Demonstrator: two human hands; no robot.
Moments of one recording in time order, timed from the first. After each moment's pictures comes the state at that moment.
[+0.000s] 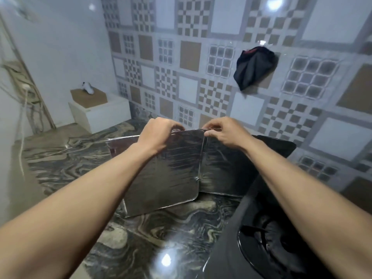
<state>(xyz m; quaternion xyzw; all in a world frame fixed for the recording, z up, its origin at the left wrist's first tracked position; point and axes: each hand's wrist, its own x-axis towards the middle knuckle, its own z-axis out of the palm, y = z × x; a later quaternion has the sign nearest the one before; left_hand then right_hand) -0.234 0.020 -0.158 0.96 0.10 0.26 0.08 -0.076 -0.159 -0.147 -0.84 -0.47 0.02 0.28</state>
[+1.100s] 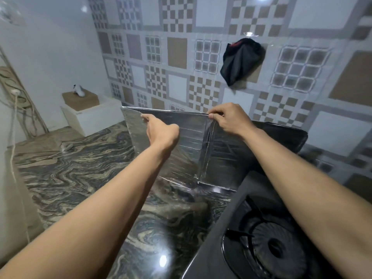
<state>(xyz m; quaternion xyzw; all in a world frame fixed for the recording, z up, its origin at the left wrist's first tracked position) -0.181 -0.052 -0.155 0.71 0.42 0.31 0.47 -0.027 -0.187 -0.133 -0.83 -0.47 -0.09 0.30</state>
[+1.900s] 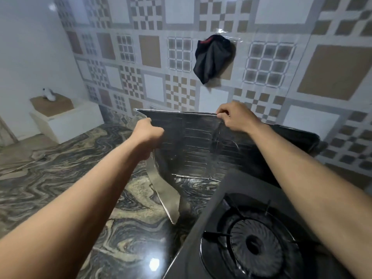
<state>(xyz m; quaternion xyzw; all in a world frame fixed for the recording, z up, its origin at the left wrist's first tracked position) -0.172 -0.079 -0.139 0.78 0.34 0.18 0.49 0.035 -0.254 -0.139 -0.88 -0.41 -0.09 0.23</state>
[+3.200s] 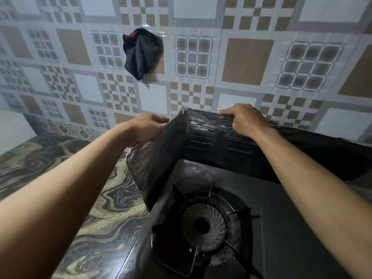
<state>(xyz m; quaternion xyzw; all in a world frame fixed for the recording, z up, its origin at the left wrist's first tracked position) -0.106 -0.170 -0.117 0.91 0.09 -0.05 0.41 0.031 -0.434 -0.148 -0.95 -0.25 -0.16 0.12</state>
